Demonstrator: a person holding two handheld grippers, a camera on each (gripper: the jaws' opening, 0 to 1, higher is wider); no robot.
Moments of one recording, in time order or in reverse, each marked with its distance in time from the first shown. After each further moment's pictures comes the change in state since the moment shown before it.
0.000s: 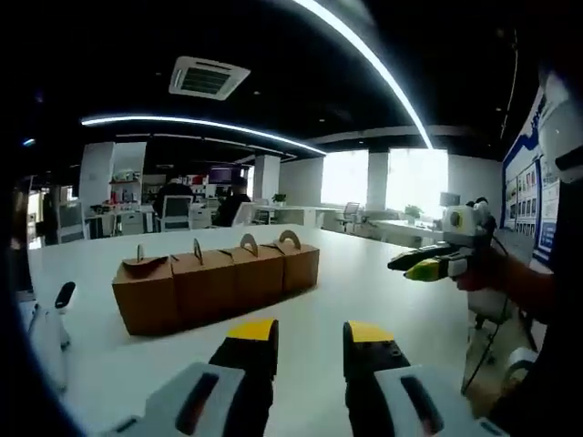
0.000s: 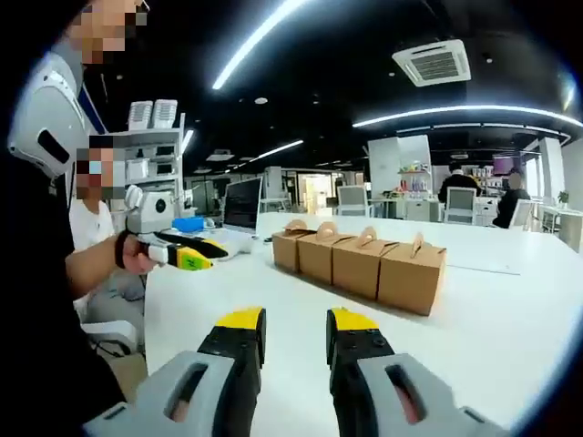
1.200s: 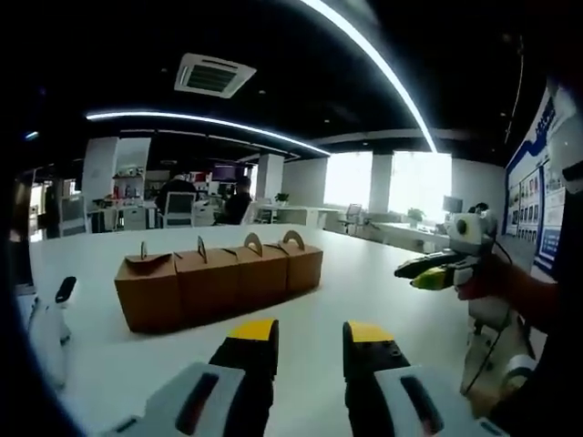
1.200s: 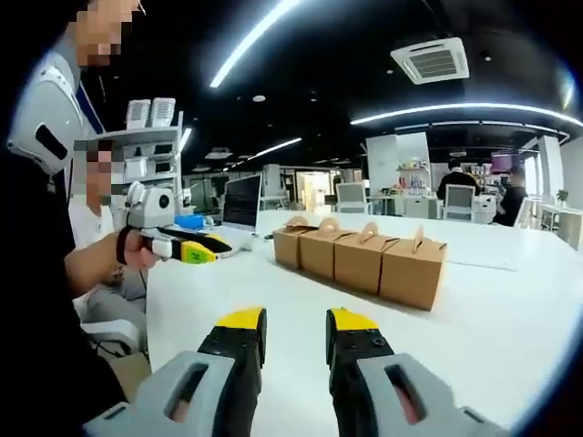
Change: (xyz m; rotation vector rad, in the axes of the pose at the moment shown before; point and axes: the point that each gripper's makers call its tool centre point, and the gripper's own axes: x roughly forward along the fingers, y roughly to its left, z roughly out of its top) left arm -0.002 0.006 0.004 -0.029 -0.004 0.007; right arm -0.002 0.008 -0.002 0.003 0.009 -0.008
